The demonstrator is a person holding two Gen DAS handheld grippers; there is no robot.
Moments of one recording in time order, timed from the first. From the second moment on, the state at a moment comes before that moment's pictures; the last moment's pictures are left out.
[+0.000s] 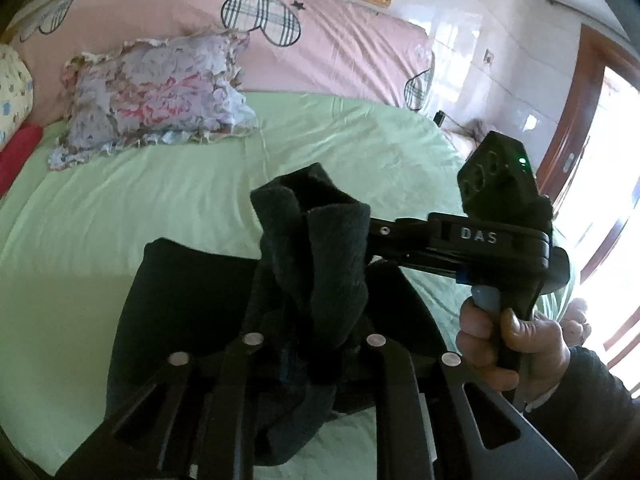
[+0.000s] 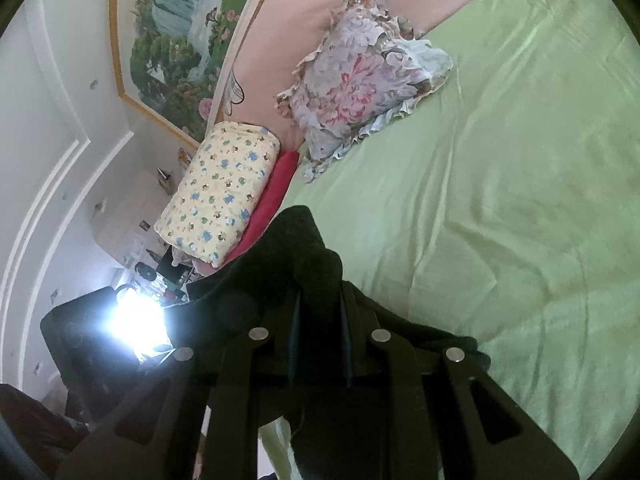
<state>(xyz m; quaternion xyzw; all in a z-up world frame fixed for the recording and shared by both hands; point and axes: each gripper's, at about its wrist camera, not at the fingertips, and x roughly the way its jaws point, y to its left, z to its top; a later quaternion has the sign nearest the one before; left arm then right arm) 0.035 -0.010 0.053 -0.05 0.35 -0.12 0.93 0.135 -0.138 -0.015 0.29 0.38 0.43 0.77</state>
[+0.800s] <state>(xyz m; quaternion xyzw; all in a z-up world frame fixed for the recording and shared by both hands) 0.008 -0.054 0.052 0.00 0.33 -0.25 0.91 0.073 -0.224 -0.010 0.35 0.34 0.30 0.82</state>
